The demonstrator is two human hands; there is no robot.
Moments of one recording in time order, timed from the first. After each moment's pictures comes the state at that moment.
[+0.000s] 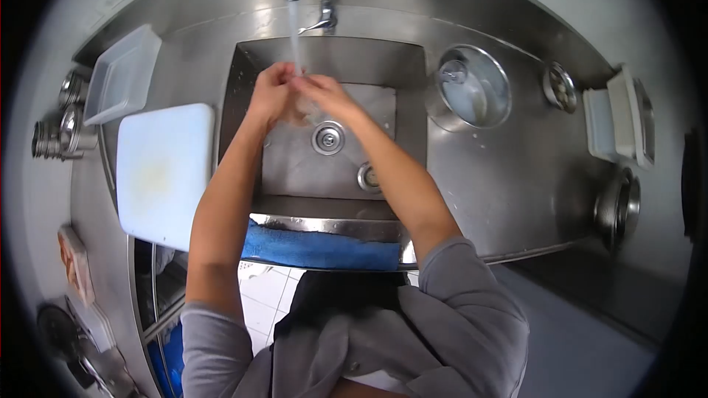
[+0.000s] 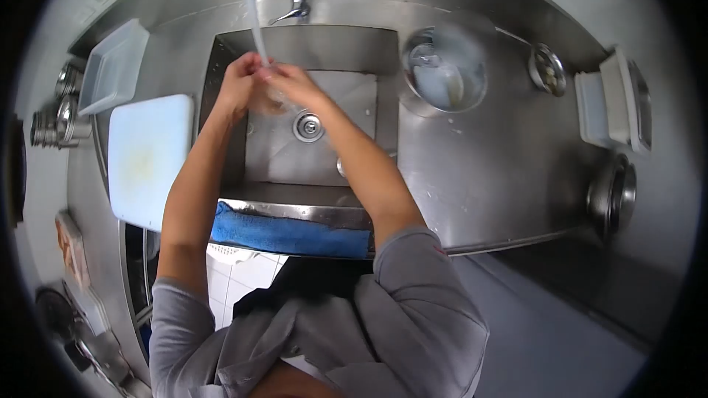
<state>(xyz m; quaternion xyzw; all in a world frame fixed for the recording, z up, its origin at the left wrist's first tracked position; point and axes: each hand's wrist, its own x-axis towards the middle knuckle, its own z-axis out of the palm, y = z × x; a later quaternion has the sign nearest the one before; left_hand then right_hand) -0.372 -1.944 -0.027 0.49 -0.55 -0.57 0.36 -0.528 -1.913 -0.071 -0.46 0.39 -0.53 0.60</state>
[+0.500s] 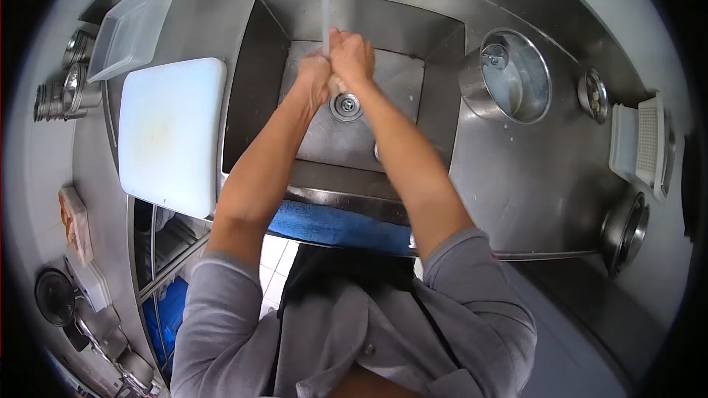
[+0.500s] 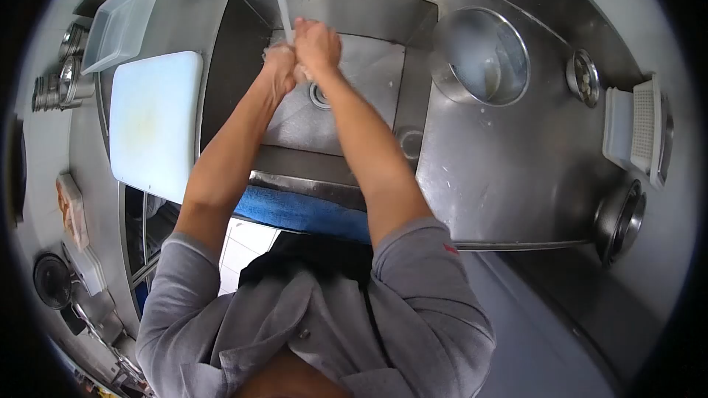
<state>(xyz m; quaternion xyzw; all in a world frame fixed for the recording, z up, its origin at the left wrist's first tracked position) -0.405 -1.925 -0.122 0.45 -0.23 -0.75 0.43 -0.512 -1.931 -0.079 -0.54 0.72 -0.29 0.32</state>
